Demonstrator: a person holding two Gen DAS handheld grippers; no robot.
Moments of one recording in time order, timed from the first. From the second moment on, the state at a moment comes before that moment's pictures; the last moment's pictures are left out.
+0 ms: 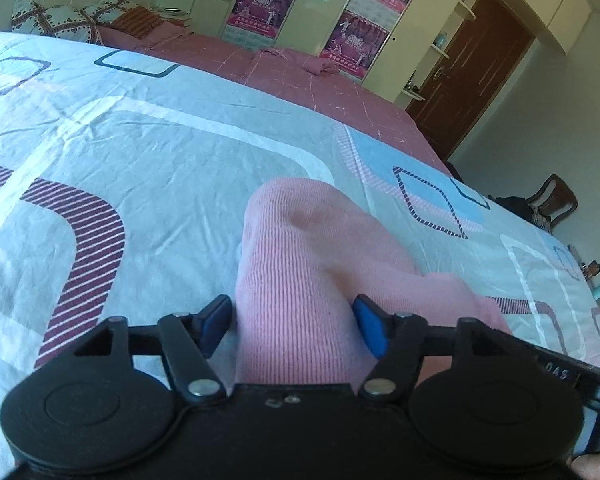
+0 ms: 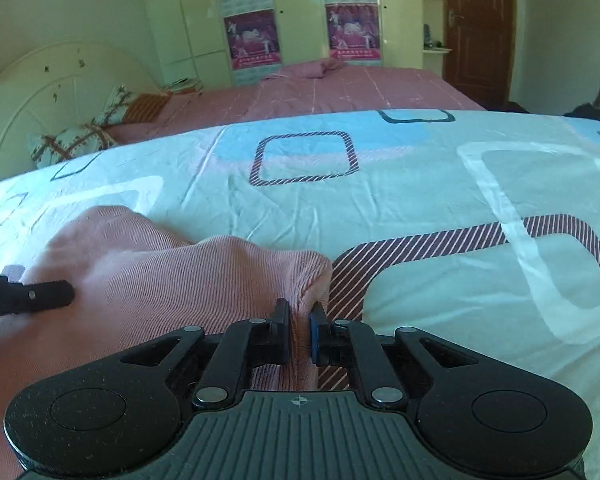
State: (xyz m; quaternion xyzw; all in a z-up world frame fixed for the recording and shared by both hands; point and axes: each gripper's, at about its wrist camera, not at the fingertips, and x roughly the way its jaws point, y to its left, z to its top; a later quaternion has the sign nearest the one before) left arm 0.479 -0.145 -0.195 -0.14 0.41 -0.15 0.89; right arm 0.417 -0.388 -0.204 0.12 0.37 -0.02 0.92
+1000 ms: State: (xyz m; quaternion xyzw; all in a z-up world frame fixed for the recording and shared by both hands) left arm 0.408 -0.132 -0.179 -0.07 0.42 -0.17 0.89; right arm 0.342 -0.380 -0.200 0.15 0.40 -0.03 0.90
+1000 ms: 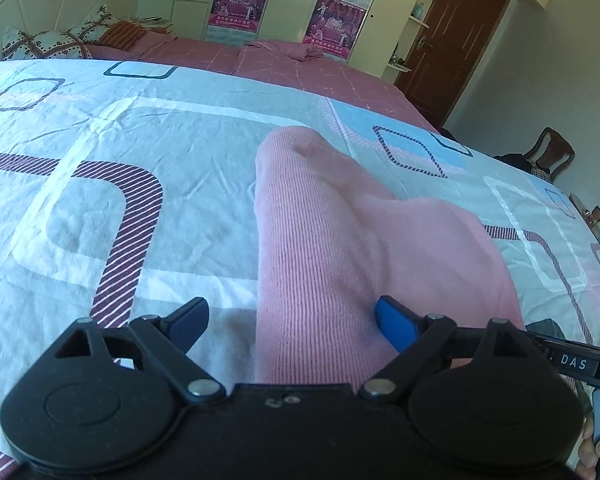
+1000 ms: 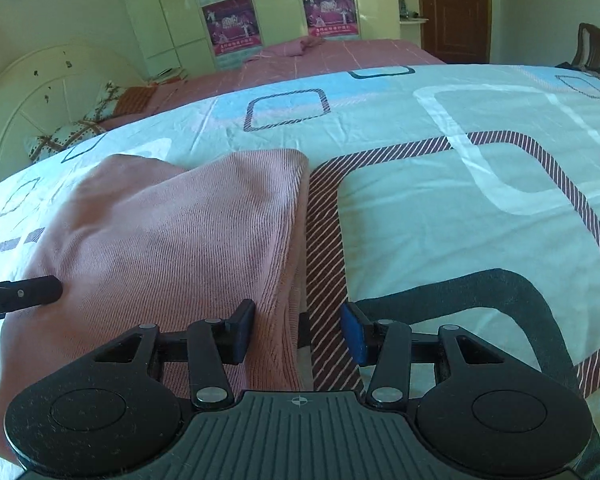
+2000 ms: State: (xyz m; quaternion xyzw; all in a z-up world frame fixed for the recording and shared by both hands) left arm 0.436 -0.138 -0.200 -0.15 0.48 -0.29 0.82; right arm 0.357 -0.442 -0.231 0.40 0.39 0.14 0.82
